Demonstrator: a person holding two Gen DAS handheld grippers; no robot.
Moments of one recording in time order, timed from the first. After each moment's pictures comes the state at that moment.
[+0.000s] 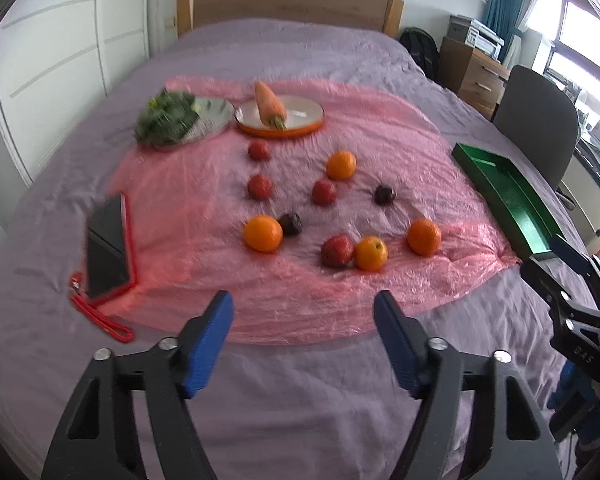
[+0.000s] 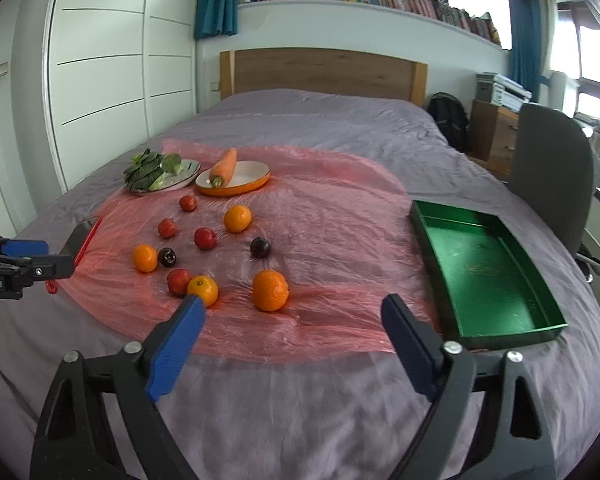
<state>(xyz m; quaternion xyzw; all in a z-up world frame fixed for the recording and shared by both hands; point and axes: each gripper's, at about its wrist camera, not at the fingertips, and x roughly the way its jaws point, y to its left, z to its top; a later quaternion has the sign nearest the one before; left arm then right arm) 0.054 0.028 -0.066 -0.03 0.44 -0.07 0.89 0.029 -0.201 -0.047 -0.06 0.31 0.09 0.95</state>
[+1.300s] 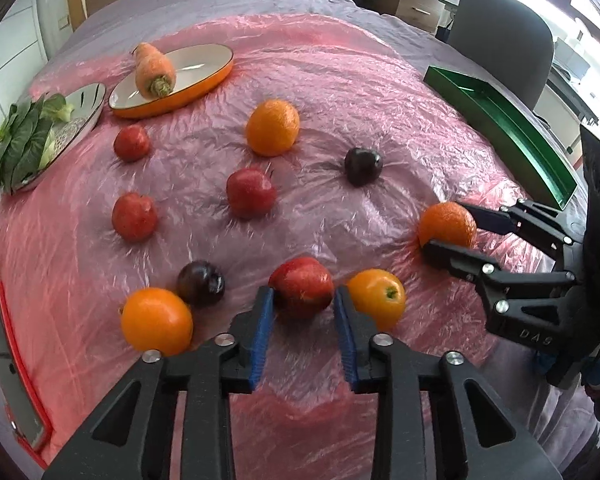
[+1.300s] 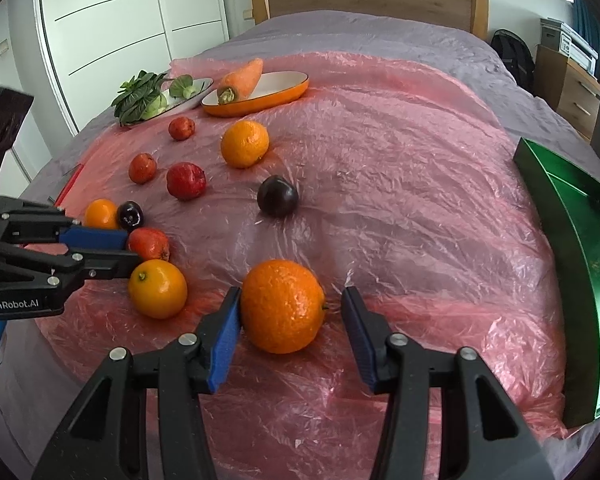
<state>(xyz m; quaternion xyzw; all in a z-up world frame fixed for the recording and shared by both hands) 0.177 -0.020 -0.138 0.06 0.51 -0.20 0.84 0.167 -0.181 -0.154 -0.05 0.44 0.17 0.88</state>
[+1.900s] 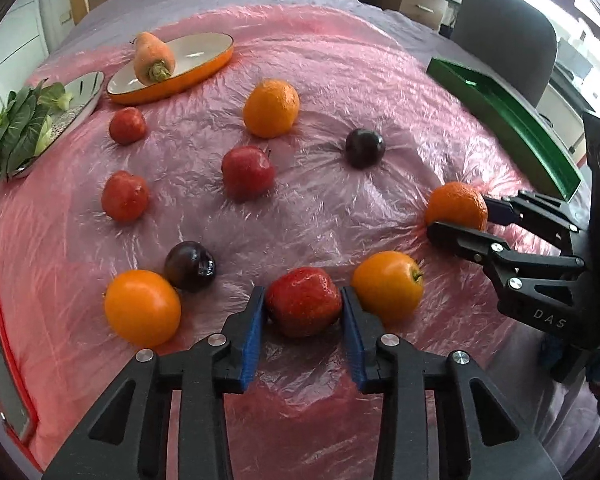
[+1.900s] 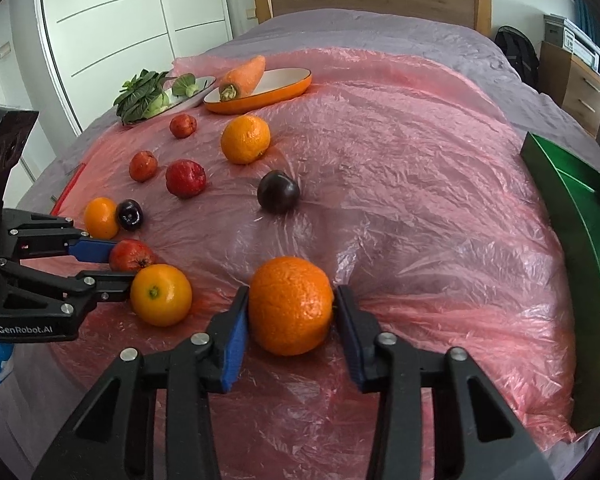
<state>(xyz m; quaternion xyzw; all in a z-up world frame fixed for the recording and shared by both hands) 0.173 -0.018 -0.150 0.05 0.51 -0.19 0.84 0.168 -0.185 -0.158 -0.04 0.44 0.18 0.88</state>
